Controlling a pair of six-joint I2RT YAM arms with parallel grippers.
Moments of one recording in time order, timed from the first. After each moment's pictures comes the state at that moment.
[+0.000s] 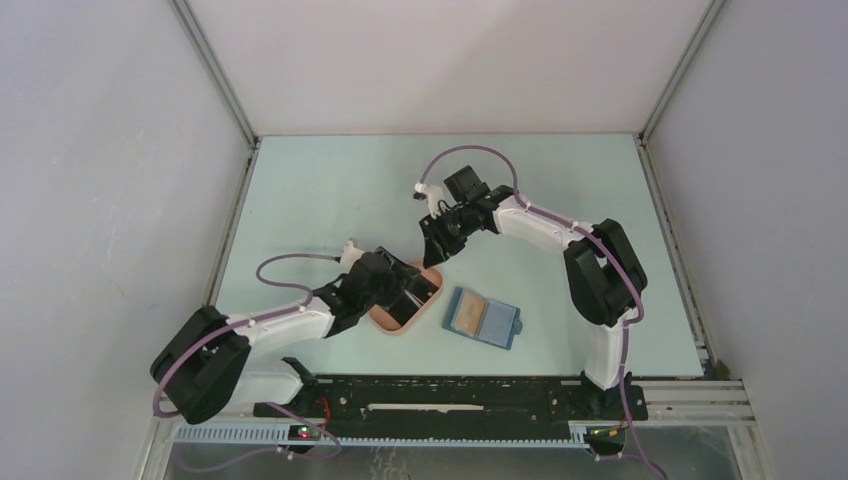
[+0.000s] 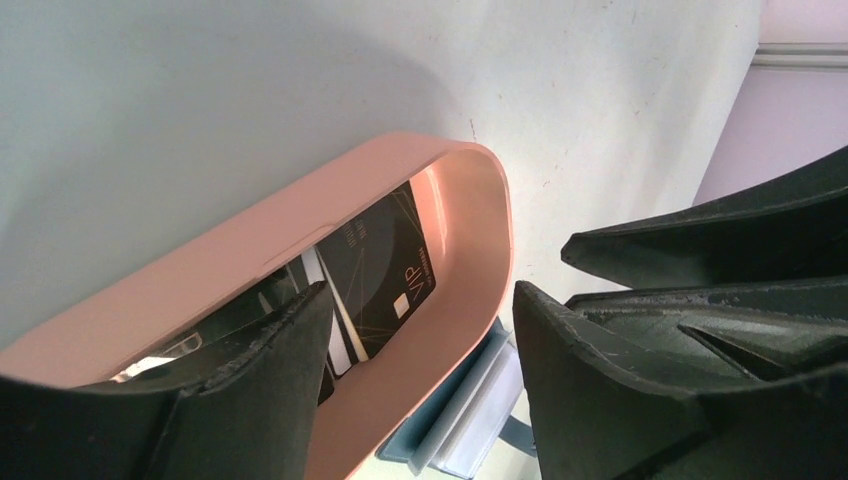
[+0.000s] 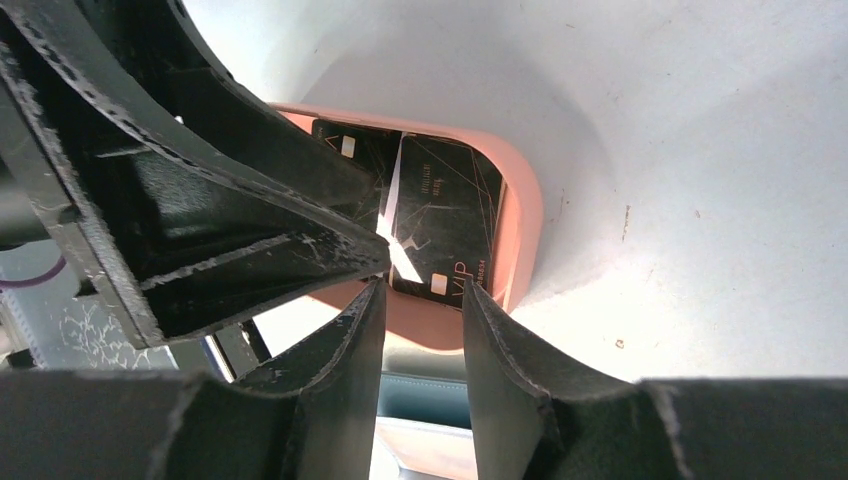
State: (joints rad) left arm -0.72 1.27 0.46 0.13 -0.23 -1.39; right arm 0.63 1.94 1.47 -0.54 -0.61 0.00
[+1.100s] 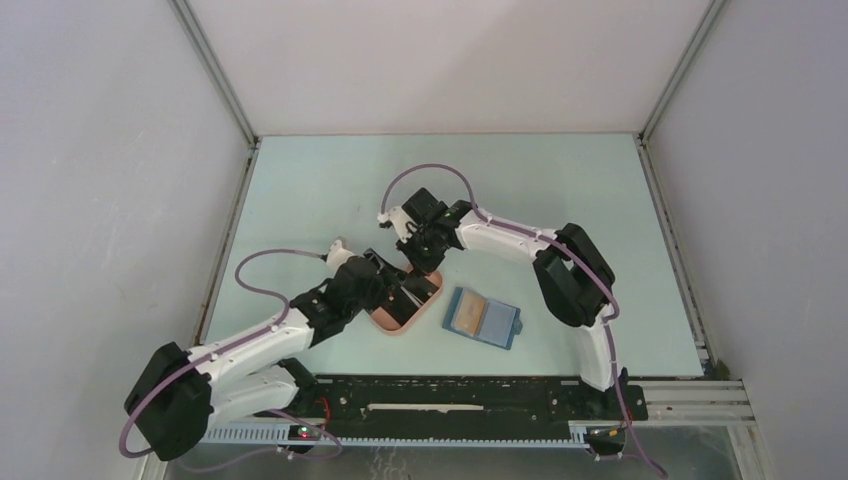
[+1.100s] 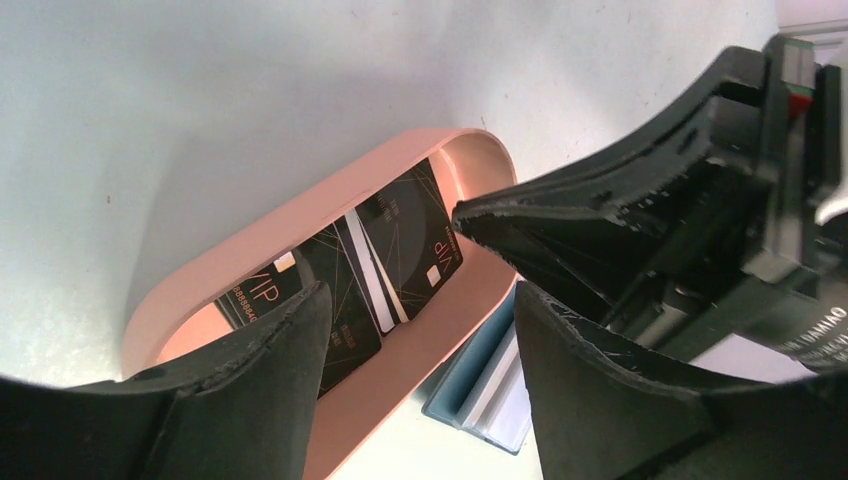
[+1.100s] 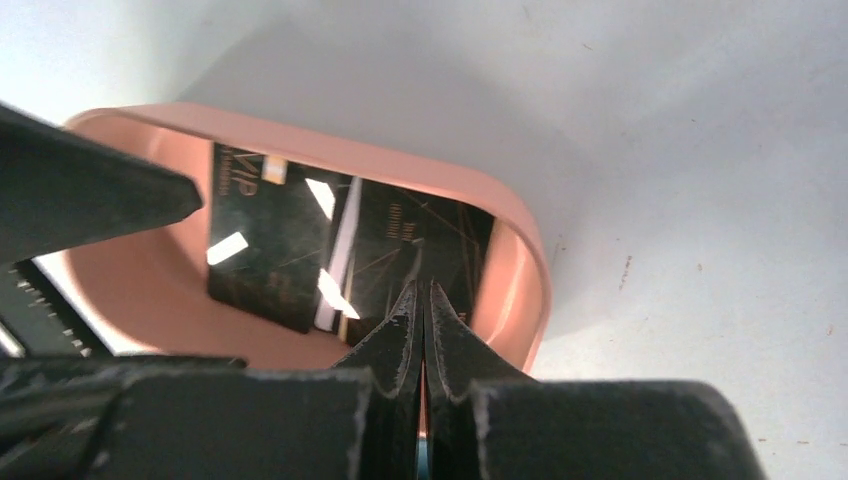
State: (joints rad) left arm -0.72 1.01 0.45 -0.13 -0.30 -1.26; right arm 0.82 2.04 1.59 -0.62 -0.29 -0.10
